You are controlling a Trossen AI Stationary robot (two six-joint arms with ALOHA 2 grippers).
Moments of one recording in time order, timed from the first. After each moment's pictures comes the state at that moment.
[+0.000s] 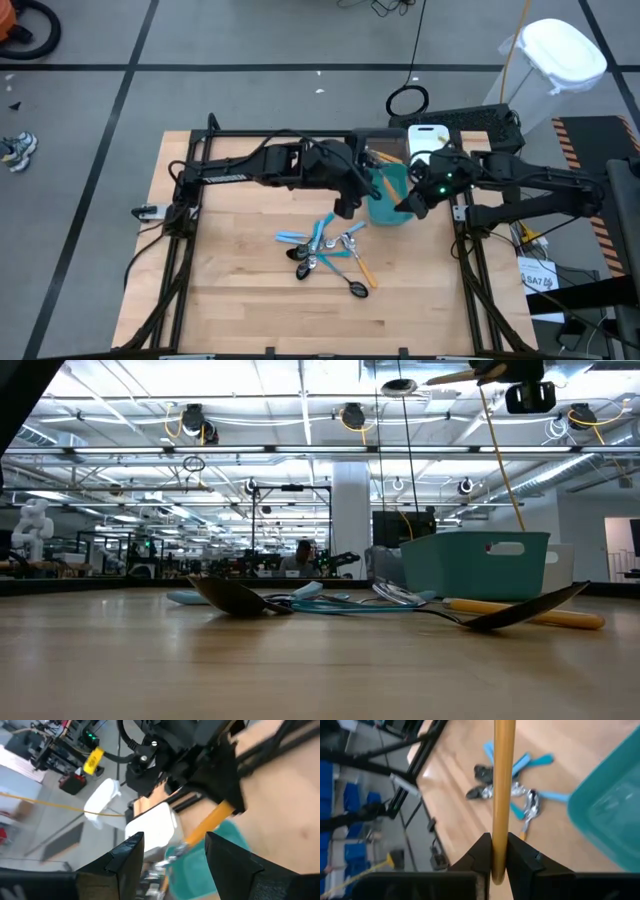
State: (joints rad) left arm -0.02 2.04 2.36 -0.79 -0.23 0.65; right arm -0.11 0.93 1.04 -0.85 -0.28 0.87
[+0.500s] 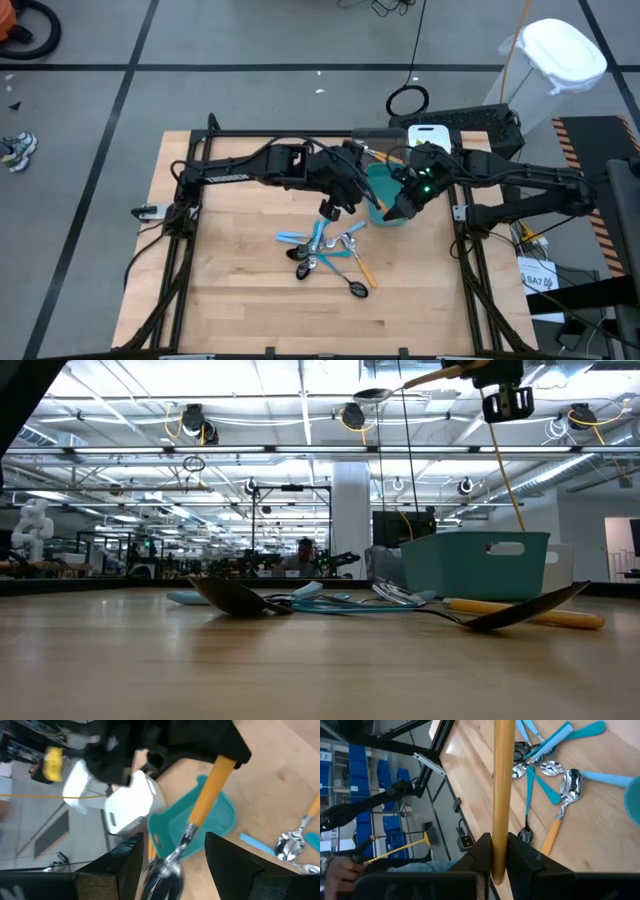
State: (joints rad) left arm -0.01 2.06 2.36 -0.99 -0.22 0.72; right arm -0.17 1.05 1.04 -0.74 -0.54 0.88
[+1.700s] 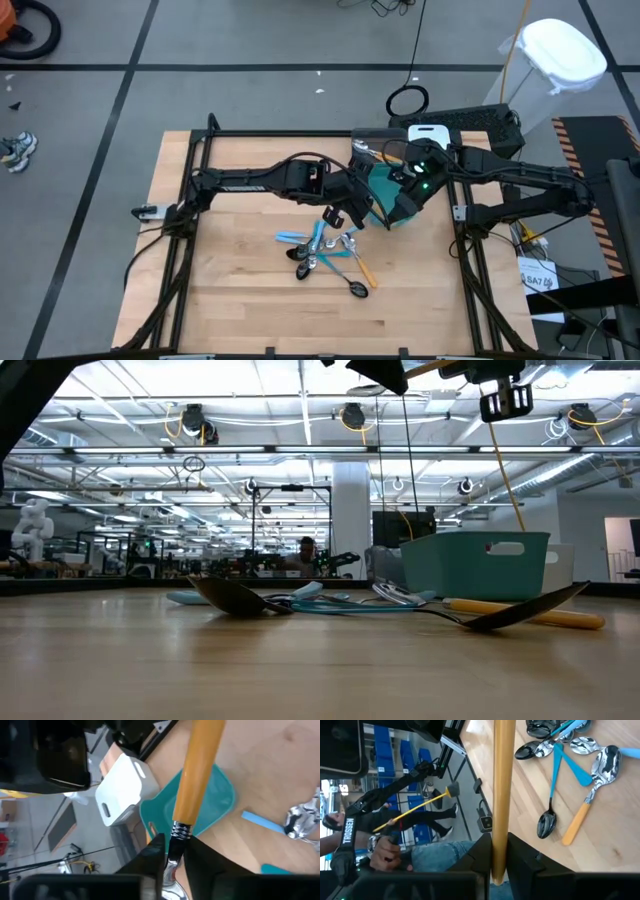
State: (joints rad) left arm -0.05 2.14 2.36 -1.02 -0.33 0.80; right arm -0.22 1.08 1.04 -0.72 -0.74 0.87
